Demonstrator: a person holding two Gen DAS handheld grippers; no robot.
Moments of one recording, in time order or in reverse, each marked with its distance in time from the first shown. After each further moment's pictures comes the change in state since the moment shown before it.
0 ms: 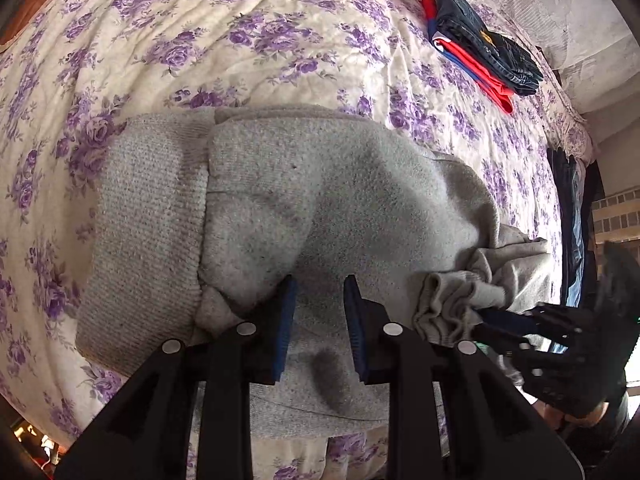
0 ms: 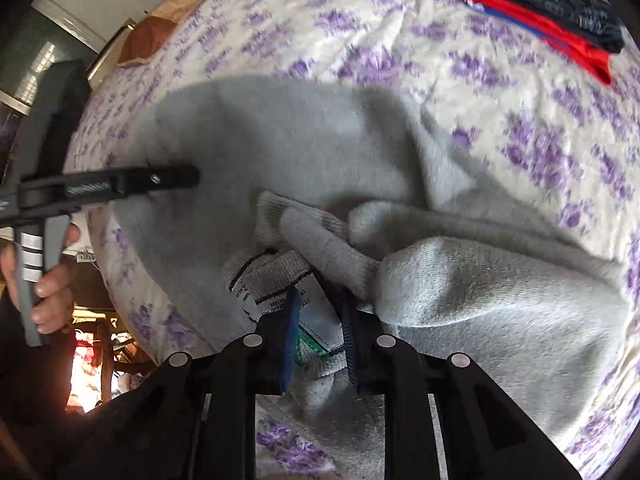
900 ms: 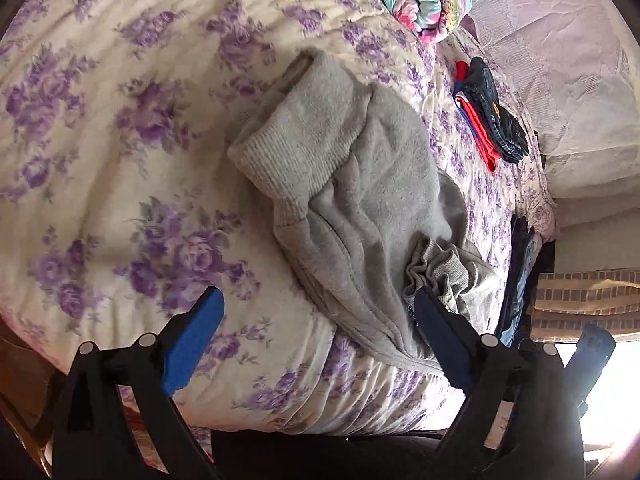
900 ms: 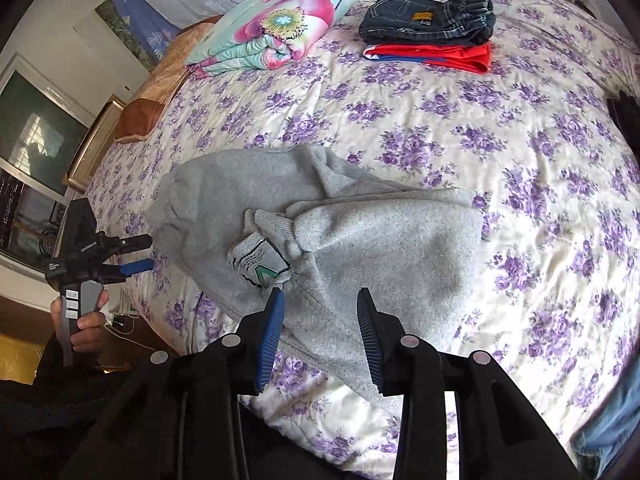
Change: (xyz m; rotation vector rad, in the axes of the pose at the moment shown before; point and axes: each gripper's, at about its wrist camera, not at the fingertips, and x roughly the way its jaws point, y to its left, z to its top) left arm -0.039 0.060 -0.072 -0.328 -0.036 -0.209; right arm -0.138 -0.035 -0.070 0.174 -0.213 -0.023
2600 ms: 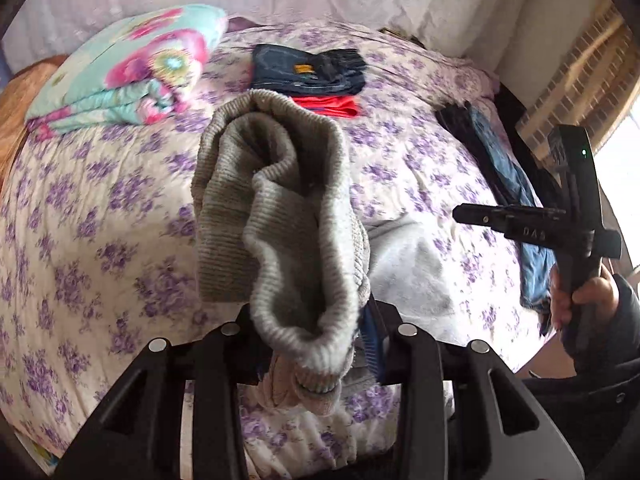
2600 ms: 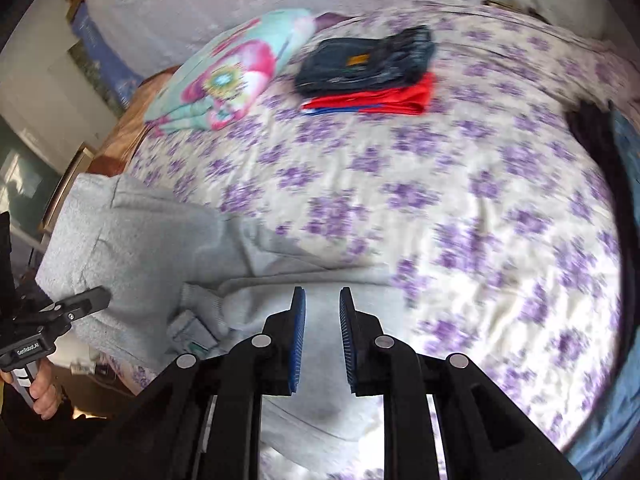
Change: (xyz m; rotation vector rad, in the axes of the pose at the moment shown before) left arm -0.002 -0.243 -0.061 0.830 -0.120 0.131; right arm -0.028 -0.073 0.024 0.110 -0.168 -0.107
